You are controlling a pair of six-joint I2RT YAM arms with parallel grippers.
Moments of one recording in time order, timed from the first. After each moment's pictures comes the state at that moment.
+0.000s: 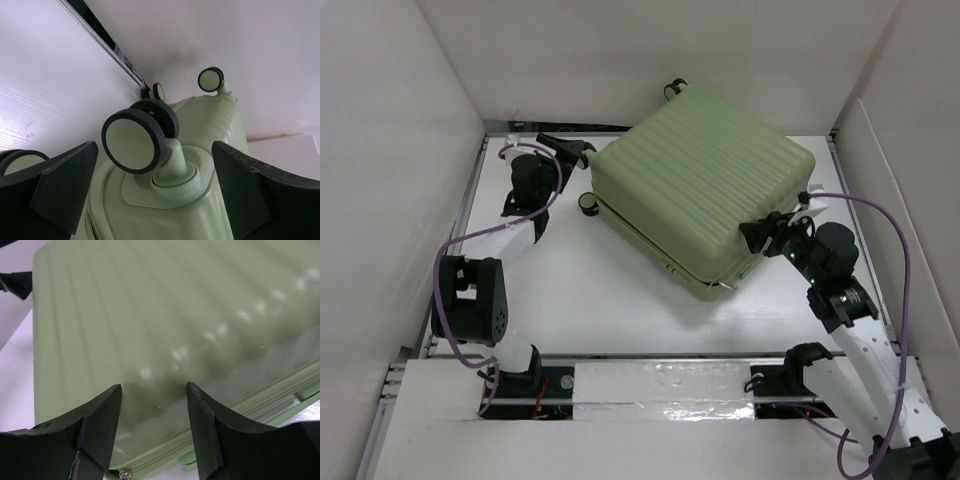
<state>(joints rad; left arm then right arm) -0.12 1.54 0.96 0.42 0.05 -1.11 0.24 0.67 0.66 -0.13 -0.21 0.29</state>
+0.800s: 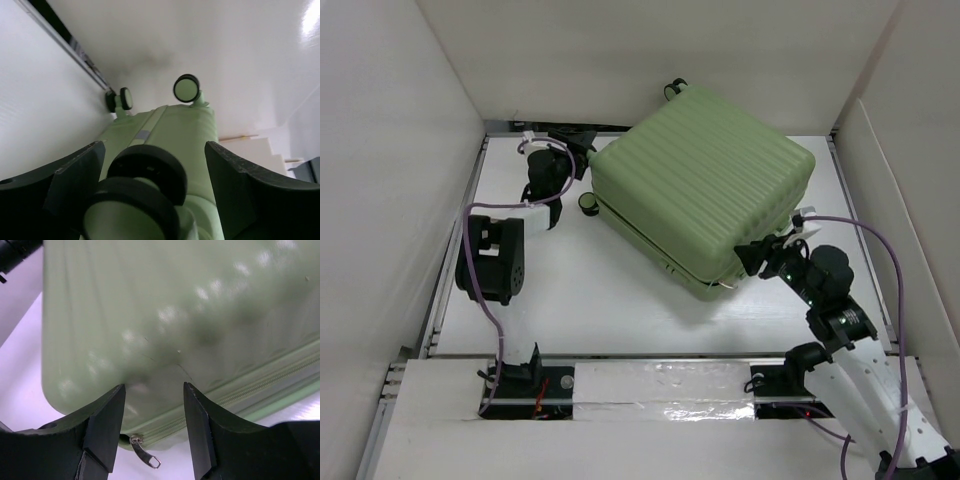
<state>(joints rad) -0.13 1.87 1.09 0.71 0.14 -1.31 0.32 0.52 0.53 -0.17 -0.20 0.33</state>
